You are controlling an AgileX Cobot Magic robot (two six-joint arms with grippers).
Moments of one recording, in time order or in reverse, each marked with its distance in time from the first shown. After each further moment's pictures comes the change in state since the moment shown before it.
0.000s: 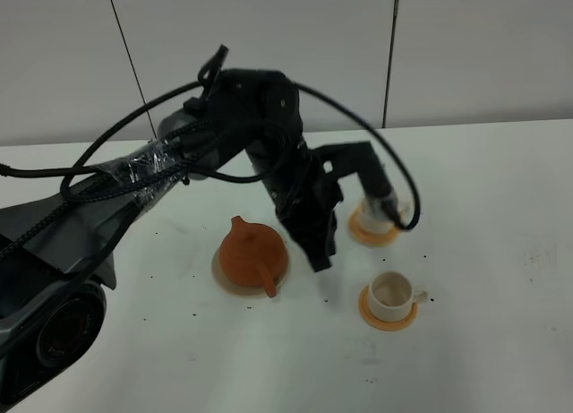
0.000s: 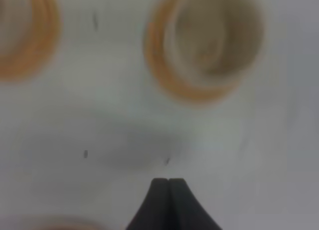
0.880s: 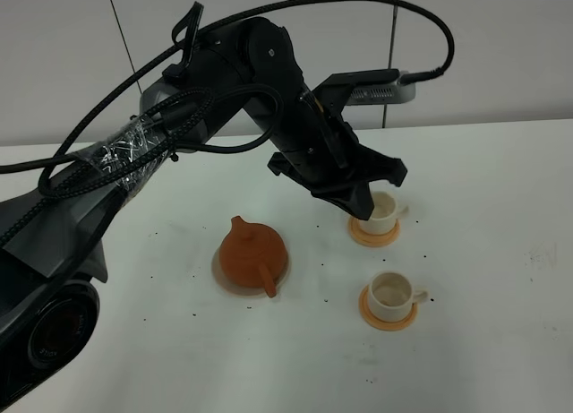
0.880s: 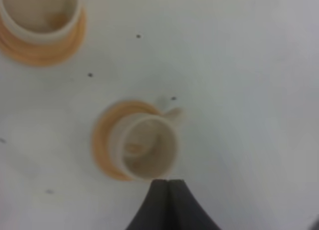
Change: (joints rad) left arm 0.000 -0.019 -0.125 -0.167 0.011 -0.871; right arm 0.000 0.000 0.000 0.000 0.000 -0.001
